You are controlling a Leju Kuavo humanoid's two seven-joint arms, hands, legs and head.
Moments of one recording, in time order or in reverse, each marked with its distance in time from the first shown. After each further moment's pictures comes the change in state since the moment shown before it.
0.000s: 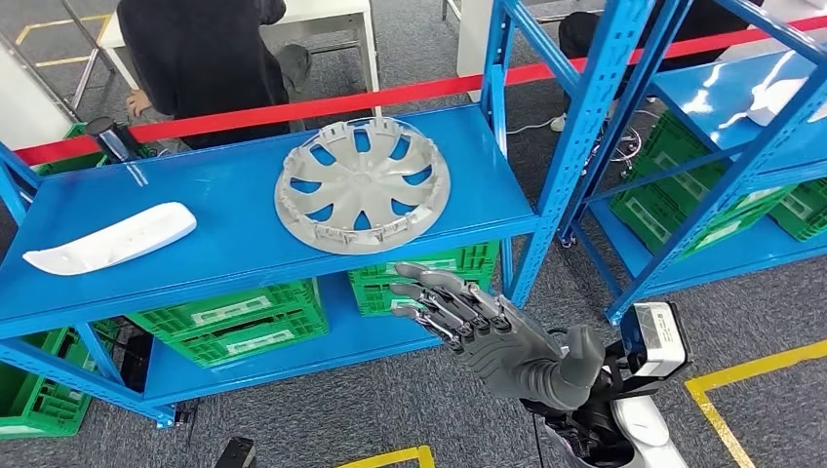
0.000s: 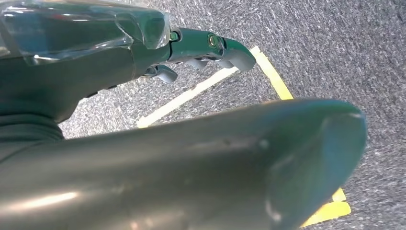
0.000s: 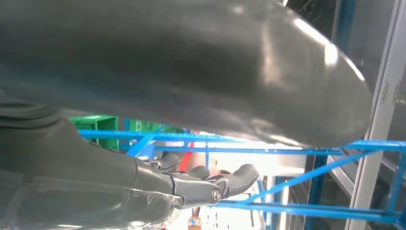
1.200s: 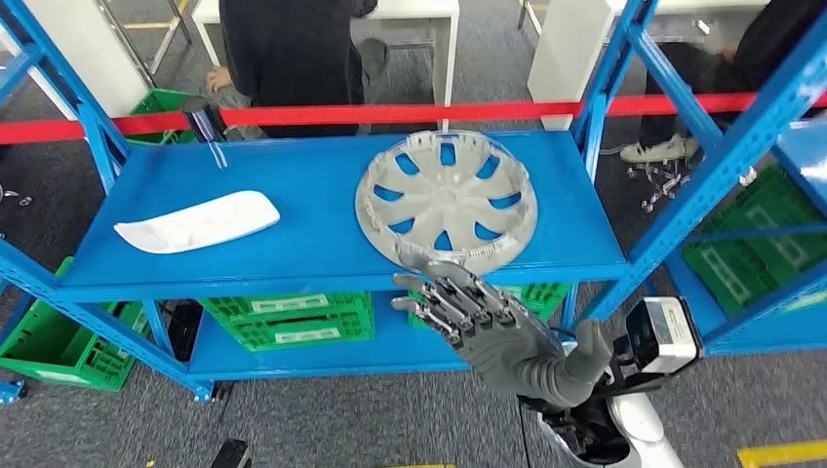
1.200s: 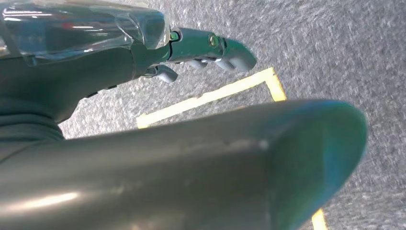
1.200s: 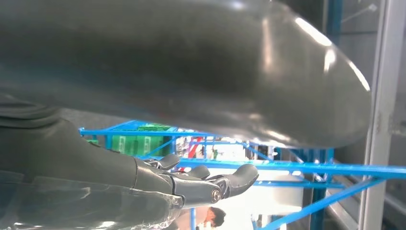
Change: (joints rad) left arm 0.005 0.005 -0.007 0.005 0.034 0.004 -0.020; right arm -0.013 0.016 0.002 0.005 -0.024 -0.002 -0.030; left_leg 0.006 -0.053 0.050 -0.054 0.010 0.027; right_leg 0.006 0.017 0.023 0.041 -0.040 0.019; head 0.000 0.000
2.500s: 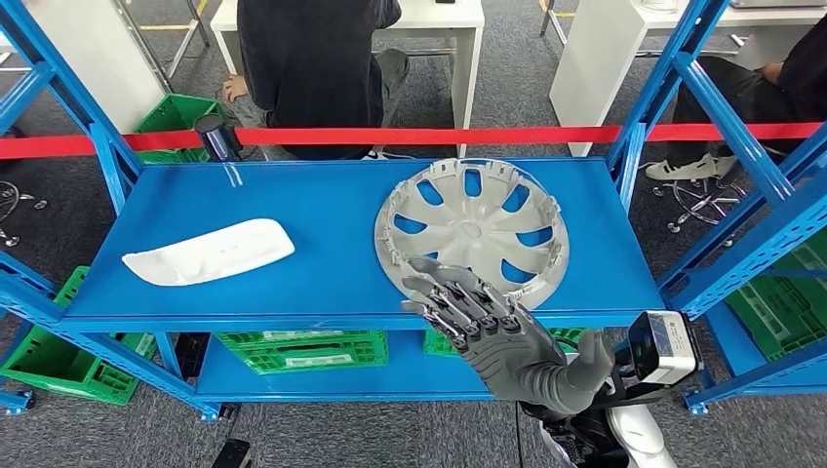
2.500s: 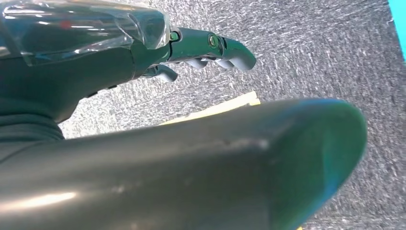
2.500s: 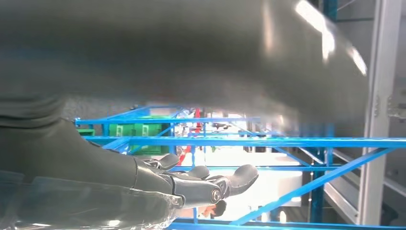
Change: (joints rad) left arm -0.010 -0.011 -0.031 0.032 -0.015 0.017 -0.001; right arm 0.049 0.002 -0.017 0.008 0.044 -0.013 -0.047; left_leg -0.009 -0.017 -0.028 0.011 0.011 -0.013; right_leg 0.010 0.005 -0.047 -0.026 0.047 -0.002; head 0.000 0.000
